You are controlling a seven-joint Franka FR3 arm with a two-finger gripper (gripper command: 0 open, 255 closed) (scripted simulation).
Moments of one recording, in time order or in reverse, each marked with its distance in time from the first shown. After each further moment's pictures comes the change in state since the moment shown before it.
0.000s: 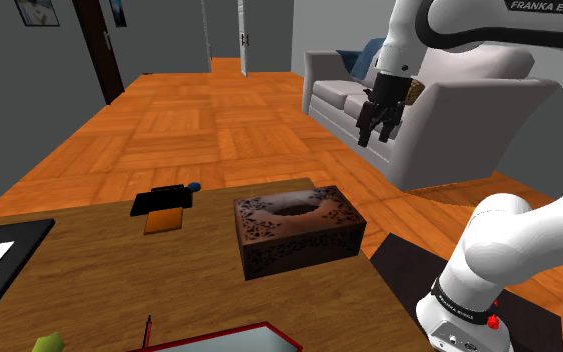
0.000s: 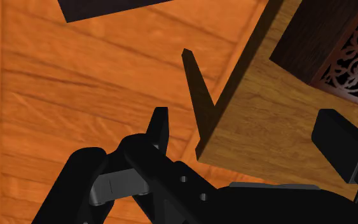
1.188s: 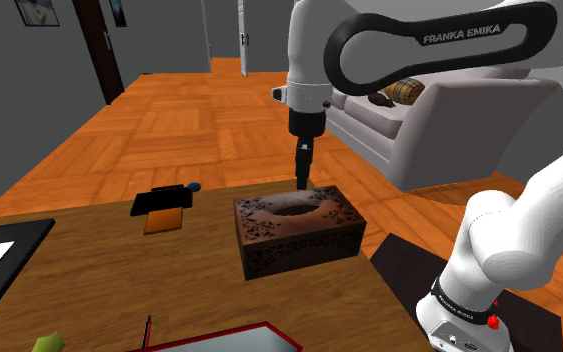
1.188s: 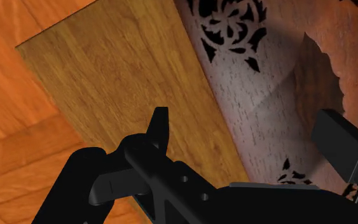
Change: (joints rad) arm 0.269 0.411 0.207 0.176 -0.025 0.191 -0.334
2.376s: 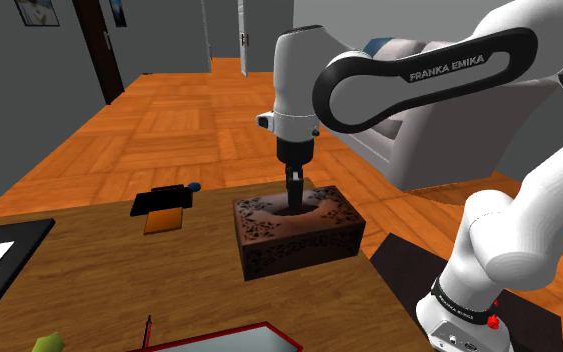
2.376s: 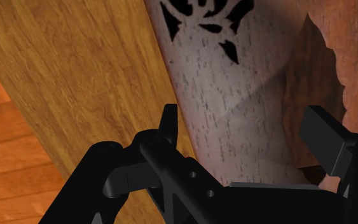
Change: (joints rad) arm 0.043 0.056 0.045 -0.061 -0.012 0.116 -0.054
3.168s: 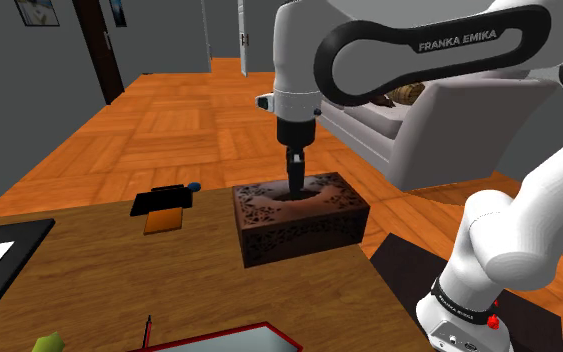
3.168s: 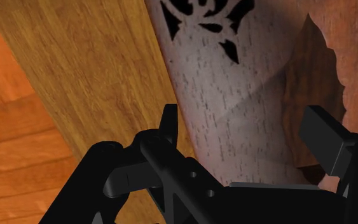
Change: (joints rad) arm -0.004 -0.002 -0.006 0.097 -0.004 -0.105 -0.002
